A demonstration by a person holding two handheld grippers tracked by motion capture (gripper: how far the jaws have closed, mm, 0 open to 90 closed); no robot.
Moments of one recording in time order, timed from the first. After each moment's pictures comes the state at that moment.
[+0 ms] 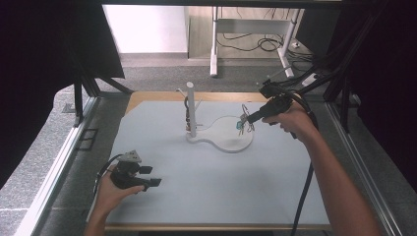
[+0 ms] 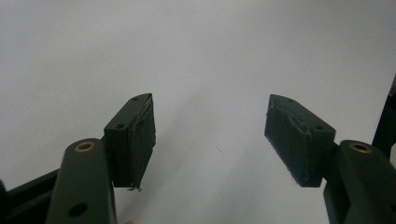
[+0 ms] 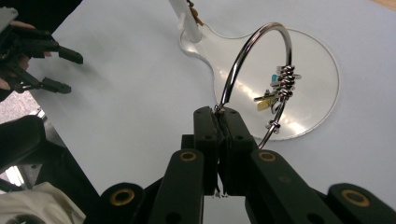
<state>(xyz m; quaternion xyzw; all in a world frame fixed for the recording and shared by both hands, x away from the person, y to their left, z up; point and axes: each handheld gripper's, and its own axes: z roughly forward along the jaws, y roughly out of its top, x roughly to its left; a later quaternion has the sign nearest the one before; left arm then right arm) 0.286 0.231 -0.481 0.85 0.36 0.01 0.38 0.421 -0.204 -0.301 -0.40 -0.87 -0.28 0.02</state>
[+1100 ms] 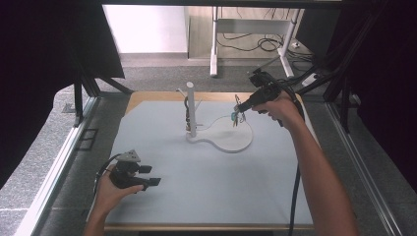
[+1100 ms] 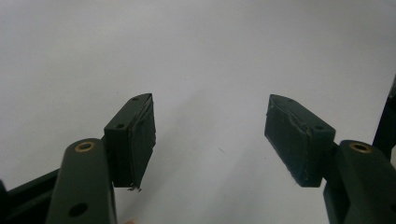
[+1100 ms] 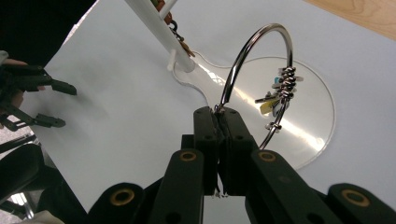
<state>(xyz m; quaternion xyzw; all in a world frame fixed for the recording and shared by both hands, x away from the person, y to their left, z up) 0.286 0.232 -0.480 0.85 0.36 0.01 0.38 0.457 -0.181 -0.300 -0.42 -0.86 -0.29 0.02</state>
